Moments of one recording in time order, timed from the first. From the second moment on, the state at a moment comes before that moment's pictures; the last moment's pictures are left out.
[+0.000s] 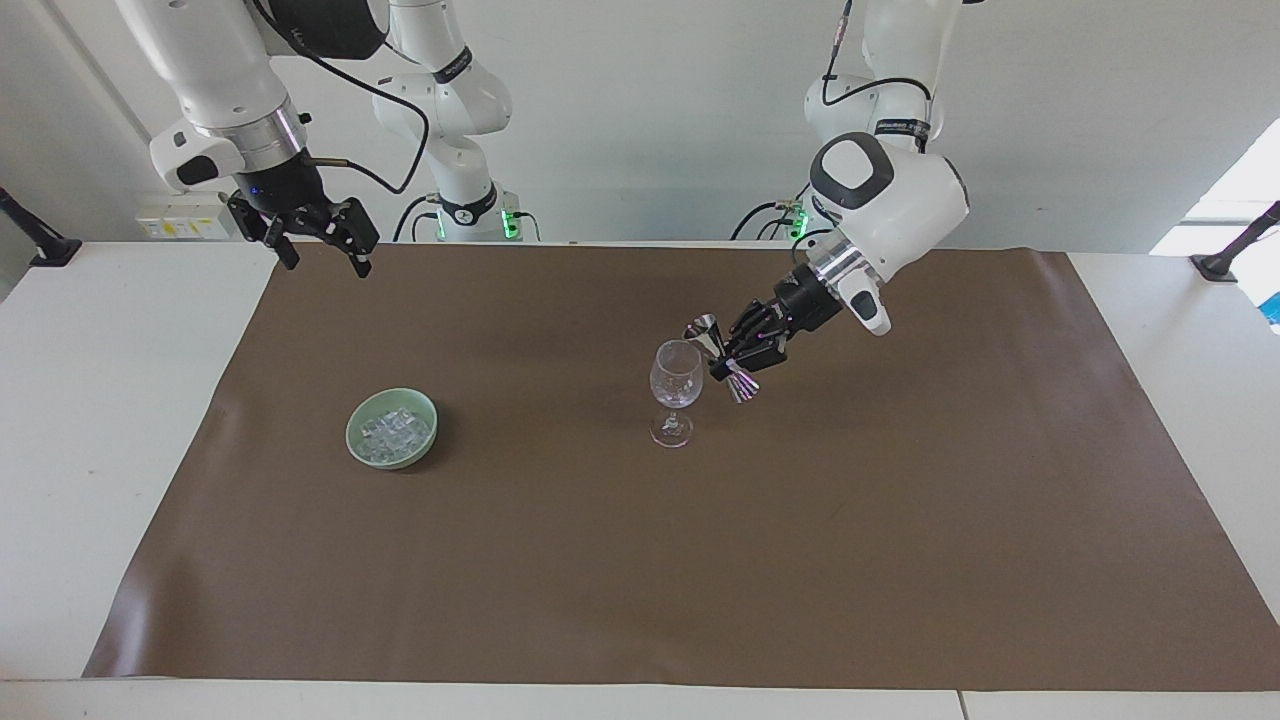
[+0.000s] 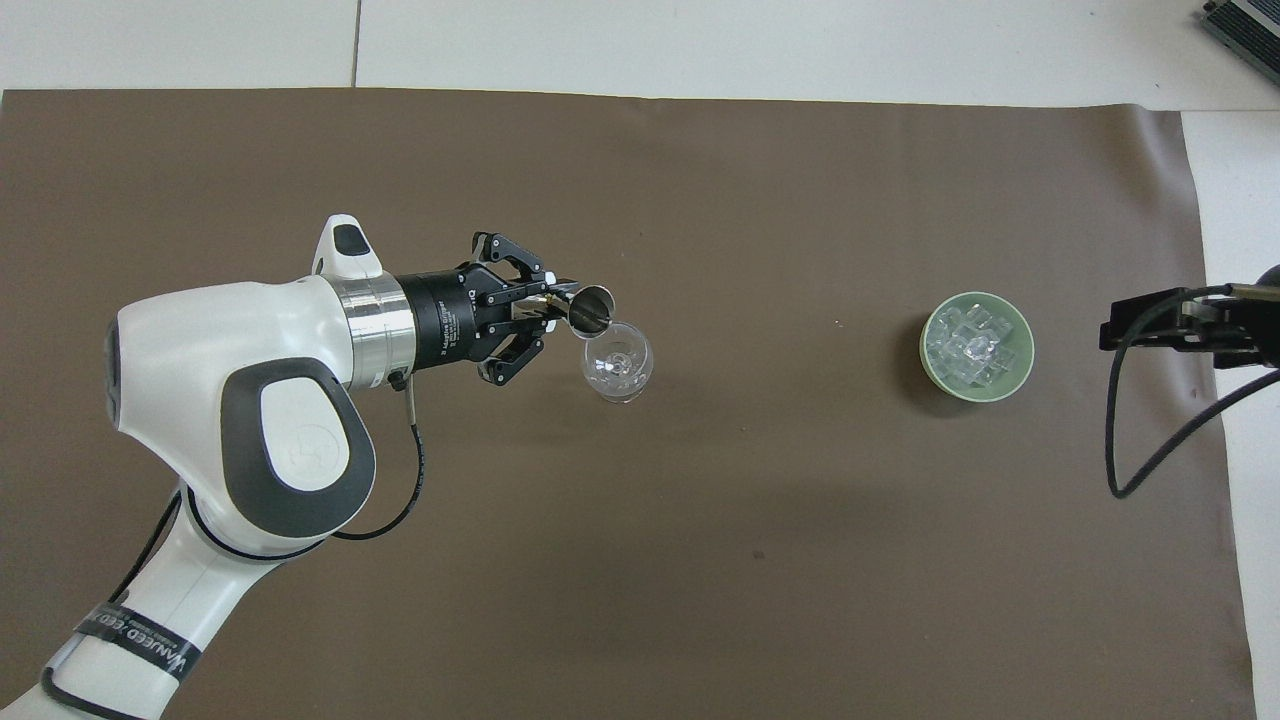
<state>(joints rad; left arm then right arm) -0.44 0.05 -0.02 -2.02 -1.07 2.48 -0.98 0.02 -0.08 -0.05 -1.68 0.01 1.63 0.14</state>
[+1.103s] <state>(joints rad) -0.51 0.05 -0.02 -2.07 -0.94 2.64 -0.92 0.02 -0.08 -0.05 -1.68 0.01 1.63 0.14</state>
